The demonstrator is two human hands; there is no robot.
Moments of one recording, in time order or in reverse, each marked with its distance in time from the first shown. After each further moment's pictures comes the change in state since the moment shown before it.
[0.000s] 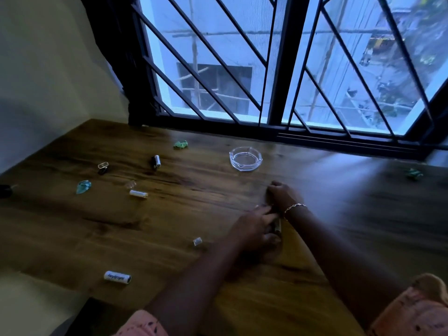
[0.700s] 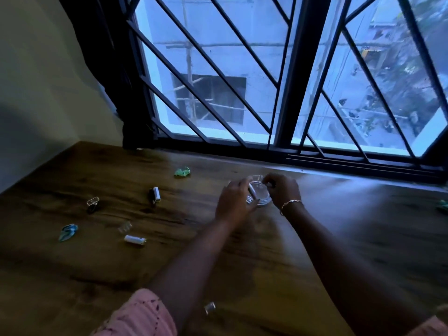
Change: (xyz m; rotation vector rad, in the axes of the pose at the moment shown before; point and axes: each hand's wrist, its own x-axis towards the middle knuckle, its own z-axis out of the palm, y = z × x) left_hand 0.081 -0.098 -0.088 -0.009 0.469 -0.200; right_hand 0.092 -0.051 -0.050 0.362 0.386 0.167
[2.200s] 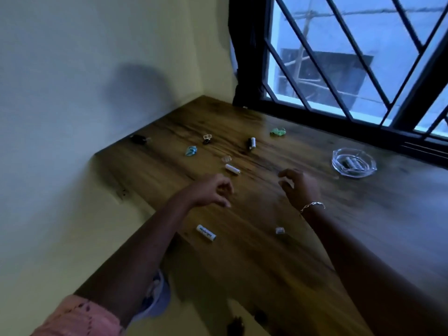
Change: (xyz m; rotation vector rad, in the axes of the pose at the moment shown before) left_hand -0.209 -0.056 -0.169 0.034 -0.366 -0.489; right_hand -0.125 -0.083 0.061 0.089 -0.282 -0.367
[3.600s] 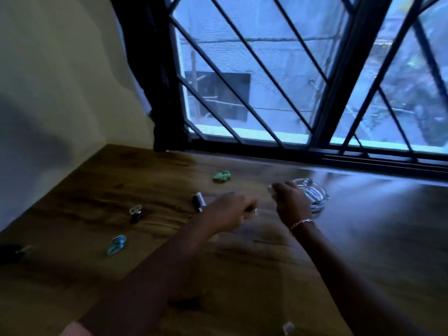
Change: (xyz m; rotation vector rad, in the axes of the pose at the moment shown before) left_hand 0.188 0.053 -0.022 0.283 -0.008 0.674; right_hand 0.097 0.031 -0.014 -0.160 0.338 0.282
